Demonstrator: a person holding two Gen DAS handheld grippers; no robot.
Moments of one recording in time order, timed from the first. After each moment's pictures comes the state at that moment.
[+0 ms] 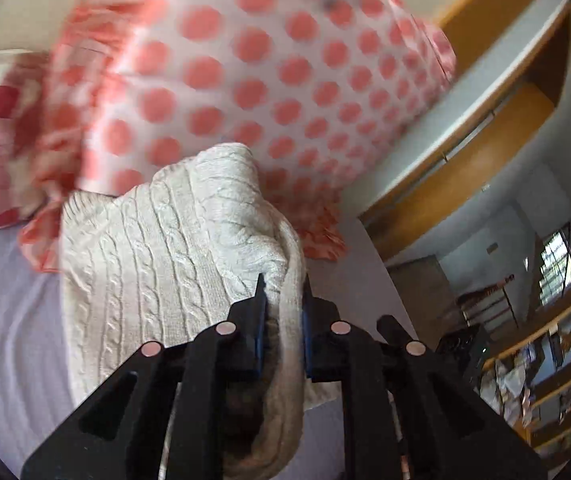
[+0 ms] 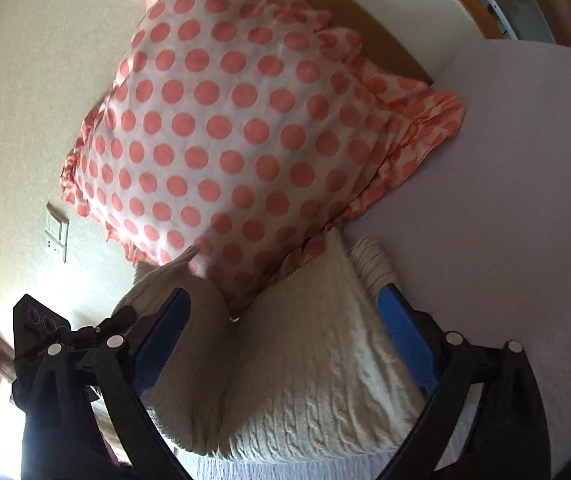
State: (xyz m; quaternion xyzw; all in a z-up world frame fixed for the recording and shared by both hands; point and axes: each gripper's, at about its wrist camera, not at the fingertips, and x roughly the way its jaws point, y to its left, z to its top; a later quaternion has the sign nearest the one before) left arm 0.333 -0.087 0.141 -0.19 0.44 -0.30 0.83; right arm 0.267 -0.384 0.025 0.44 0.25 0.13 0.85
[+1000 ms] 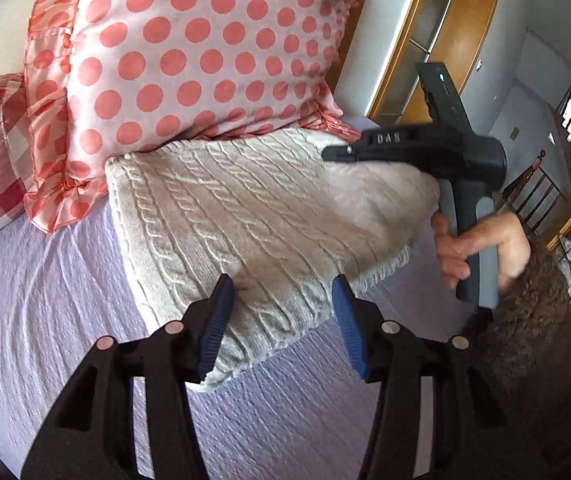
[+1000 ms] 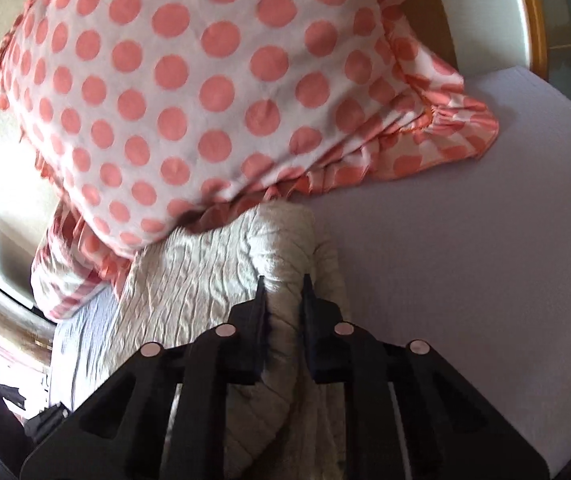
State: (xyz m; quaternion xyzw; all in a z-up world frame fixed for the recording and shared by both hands) left arm 0.240 -0.083 0.069 0.01 0.43 -0.31 0.85; right arm 0.351 -0.364 0.006 0.25 0.41 0.11 0.87
